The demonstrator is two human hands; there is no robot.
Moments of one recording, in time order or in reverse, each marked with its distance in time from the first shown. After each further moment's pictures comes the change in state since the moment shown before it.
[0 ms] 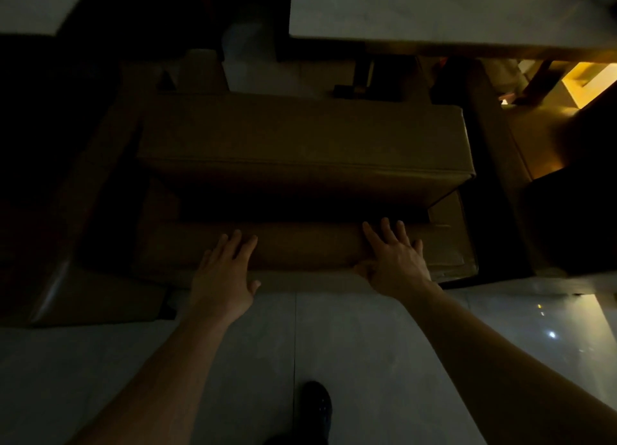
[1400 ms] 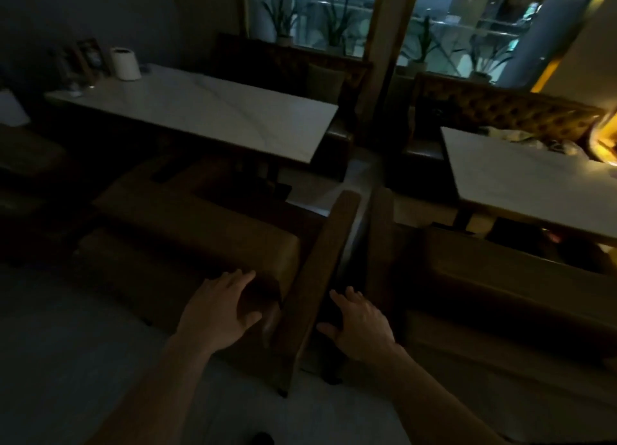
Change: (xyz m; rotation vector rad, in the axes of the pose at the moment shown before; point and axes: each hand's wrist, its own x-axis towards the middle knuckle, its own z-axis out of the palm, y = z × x) left_hand -0.207 -0.535 -0.208 -0.235 0.183 -0.126; right_hand -0.109 -0.632 -0.040 0.004 0.036 -0.324
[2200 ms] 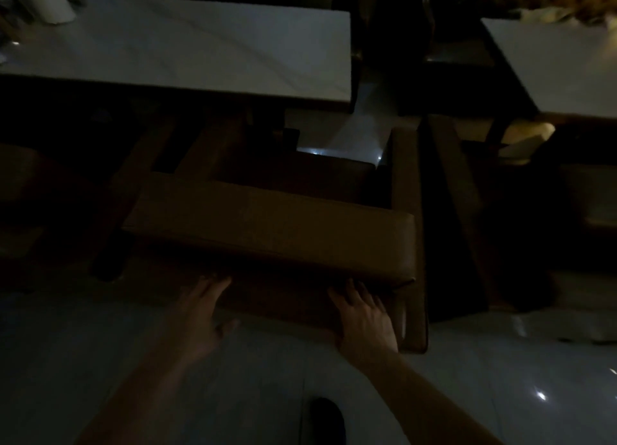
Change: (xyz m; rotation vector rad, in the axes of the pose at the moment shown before) left_hand 0.129 -0.329 -0.027 0.064 -0.147 0.052; right_hand 0.165 -0.232 0.130 0.026 -0.035 0.160
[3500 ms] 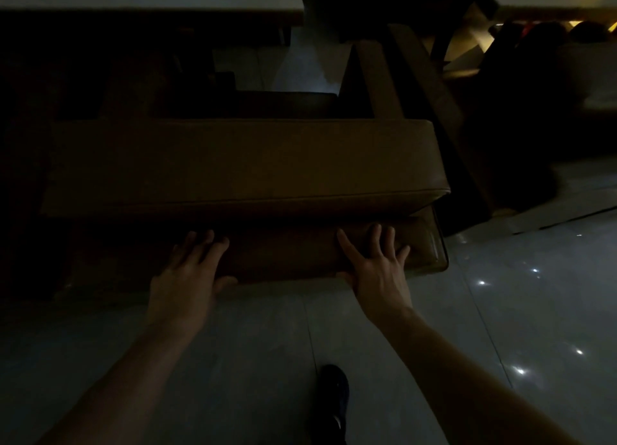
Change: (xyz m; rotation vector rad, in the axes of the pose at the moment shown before) left_hand 0.079 -0.075 0.056 0.159 0.133 0.337; right_hand 0.036 -0.032 0.079 -0.042 0.235 0.301
